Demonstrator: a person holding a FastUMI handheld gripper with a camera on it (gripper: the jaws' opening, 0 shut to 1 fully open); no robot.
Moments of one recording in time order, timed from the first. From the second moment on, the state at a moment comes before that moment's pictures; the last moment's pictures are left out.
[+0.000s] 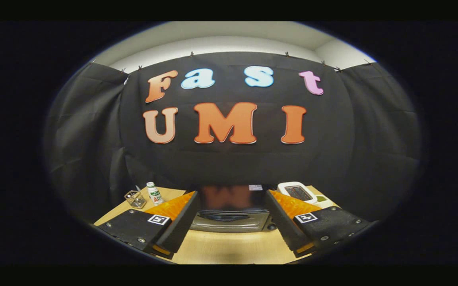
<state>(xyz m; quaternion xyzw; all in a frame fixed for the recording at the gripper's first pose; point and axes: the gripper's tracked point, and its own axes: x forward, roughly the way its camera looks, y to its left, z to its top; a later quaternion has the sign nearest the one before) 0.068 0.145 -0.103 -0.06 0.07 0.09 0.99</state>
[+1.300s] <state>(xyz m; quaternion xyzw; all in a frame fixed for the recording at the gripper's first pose) 0.177 0.181 -0.256 -0.11 0.24 0.08 0.96</state>
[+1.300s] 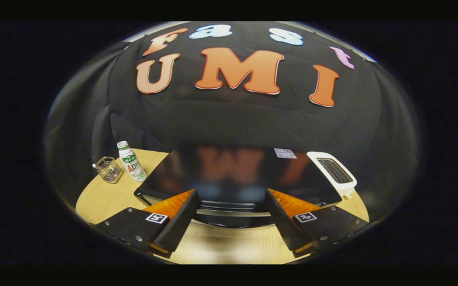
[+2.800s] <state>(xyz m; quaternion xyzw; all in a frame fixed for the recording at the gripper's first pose) 0.021 0.138 -0.350 -0.09 0.23 0.07 0.97</state>
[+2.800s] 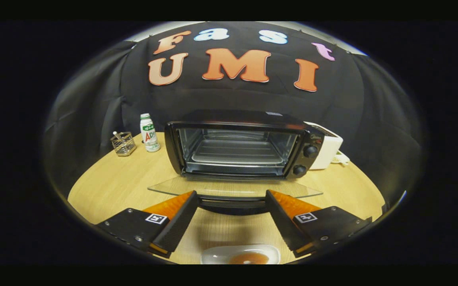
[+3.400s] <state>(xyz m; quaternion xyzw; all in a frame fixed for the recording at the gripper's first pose) 0.006 0.118 -0.432 -0.09 0.31 0.07 0.94</state>
